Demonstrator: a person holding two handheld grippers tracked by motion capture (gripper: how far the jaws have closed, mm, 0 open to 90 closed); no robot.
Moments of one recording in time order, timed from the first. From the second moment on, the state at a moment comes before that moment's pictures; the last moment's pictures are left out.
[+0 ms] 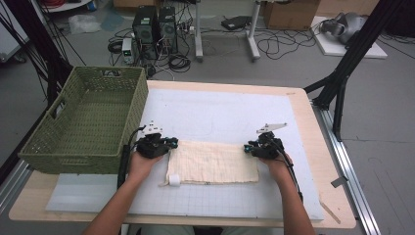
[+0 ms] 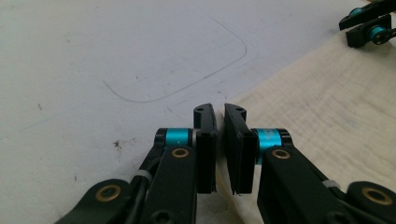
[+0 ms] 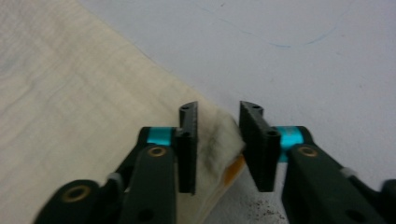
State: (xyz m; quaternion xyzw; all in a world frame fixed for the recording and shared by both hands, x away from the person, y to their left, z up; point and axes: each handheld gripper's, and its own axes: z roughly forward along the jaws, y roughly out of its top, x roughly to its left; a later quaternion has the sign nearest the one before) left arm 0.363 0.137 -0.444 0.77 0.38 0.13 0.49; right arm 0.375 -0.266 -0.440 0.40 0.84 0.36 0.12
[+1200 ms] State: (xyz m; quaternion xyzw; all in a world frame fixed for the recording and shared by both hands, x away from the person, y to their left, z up) left arm 0.327 0.138 -0.422 0.75 0.36 0.14 0.53; right arm 0.324 -0.276 -0.425 0.36 0.81 0.42 0.19
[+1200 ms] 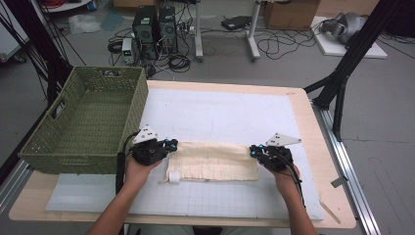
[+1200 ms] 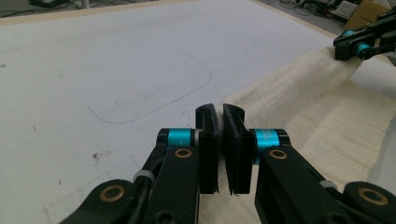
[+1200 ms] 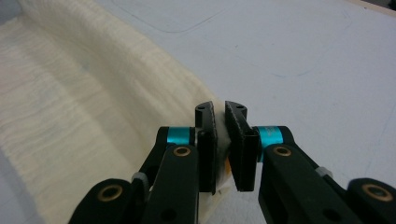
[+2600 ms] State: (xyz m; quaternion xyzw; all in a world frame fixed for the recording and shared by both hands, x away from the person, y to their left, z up) left arm 0.310 0.123 -0.428 0.77 0.36 0.10 0.52; right arm 0.266 -0.286 -0.432 0.31 0.85 0.40 0.13
